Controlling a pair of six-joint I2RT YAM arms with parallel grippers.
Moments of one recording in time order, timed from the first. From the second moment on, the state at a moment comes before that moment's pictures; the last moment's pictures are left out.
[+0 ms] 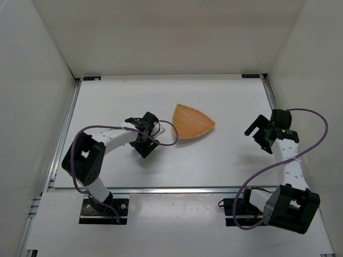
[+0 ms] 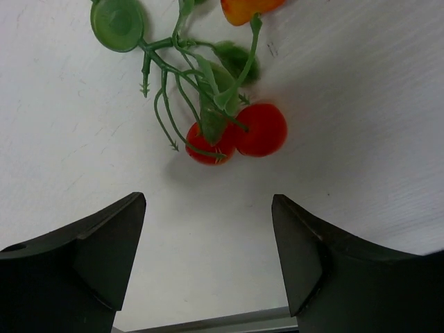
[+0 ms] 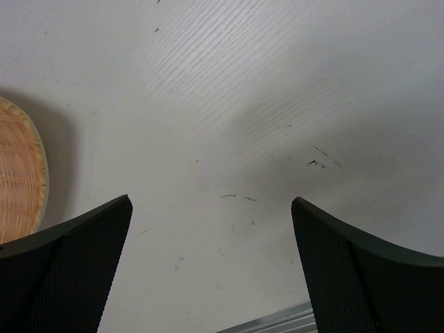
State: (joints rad) left arm -0.59 1.64 1.03 -0.73 -0.16 0.22; right arm -0.21 1.11 0.85 -0.71 -0.02 0.47
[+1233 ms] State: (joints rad) left arm -0.57 1.81 1.16 -0.69 -0.11 0.24; right arm -0.21 1.09 0.82 -0.72 0.00 0.46
